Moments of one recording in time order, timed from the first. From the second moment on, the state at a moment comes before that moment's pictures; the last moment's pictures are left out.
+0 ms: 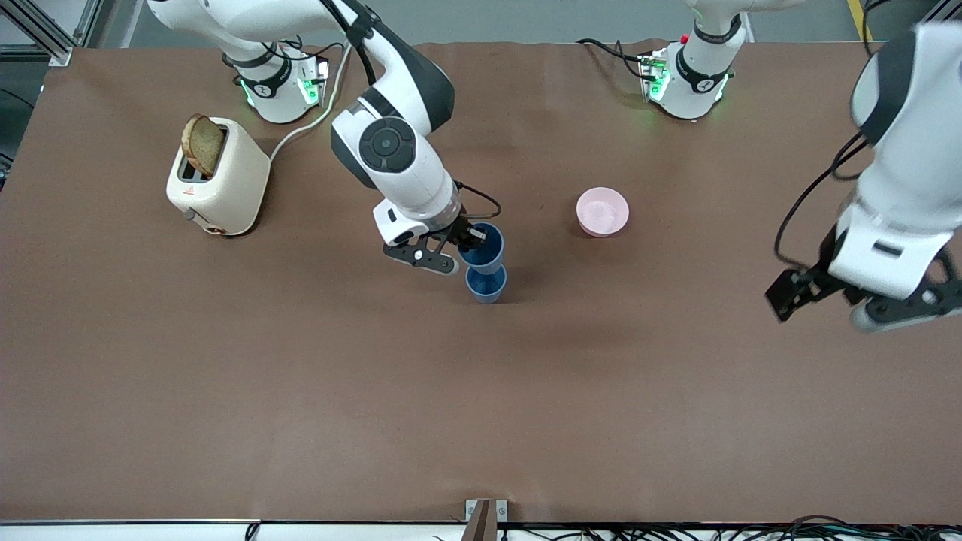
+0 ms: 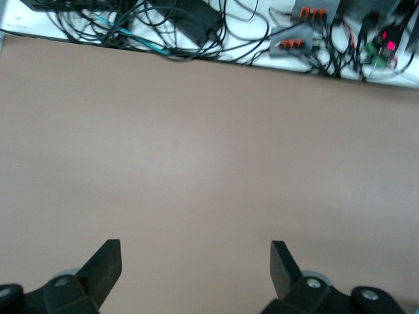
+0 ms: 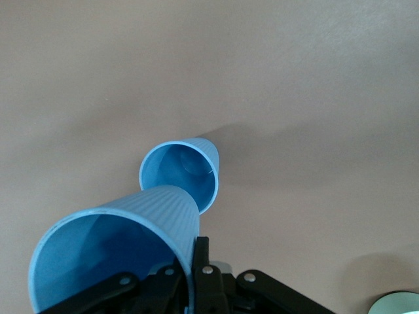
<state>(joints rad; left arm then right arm) 0.03 0.23 -0.27 -1.34 0.26 1.74 -0.40 0.47 0.49 0.30 -1.57 0.05 2.14 1.05</state>
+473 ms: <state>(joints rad) 0.16 0.08 -0.27 -1.35 0.09 1.53 -0.16 0.48 0.53 0.30 -1.57 0.02 2.20 1.05</state>
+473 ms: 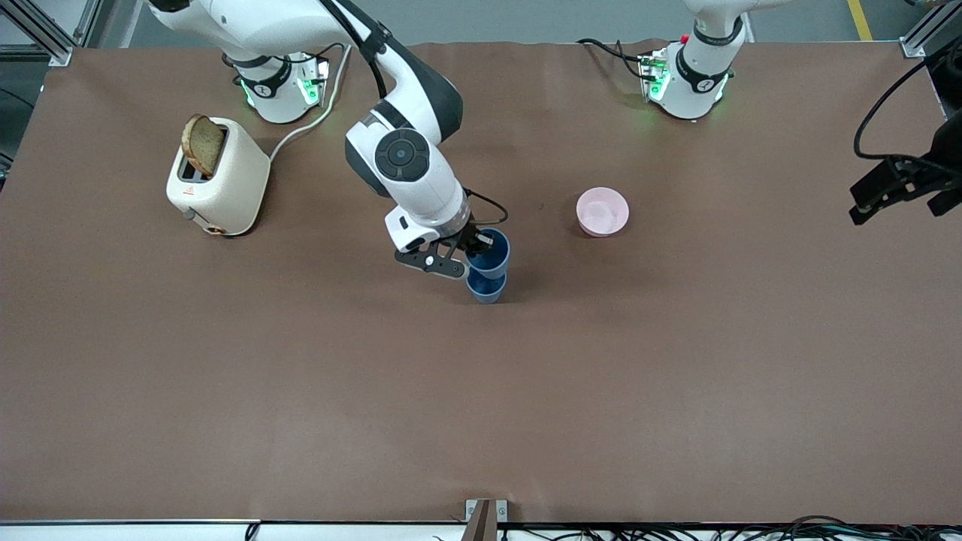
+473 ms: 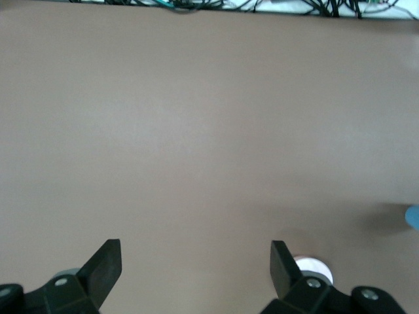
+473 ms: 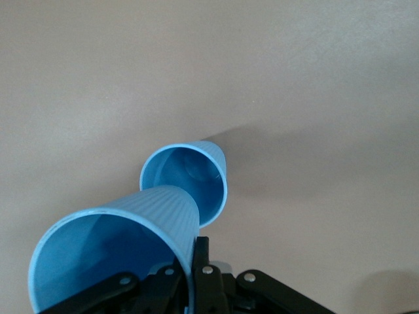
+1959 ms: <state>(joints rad) 0.02 -0.08 -0.17 -1.57 0.01 1.45 -0.09 0.48 0.57 0.29 -1.57 -0.04 2.22 1.05</state>
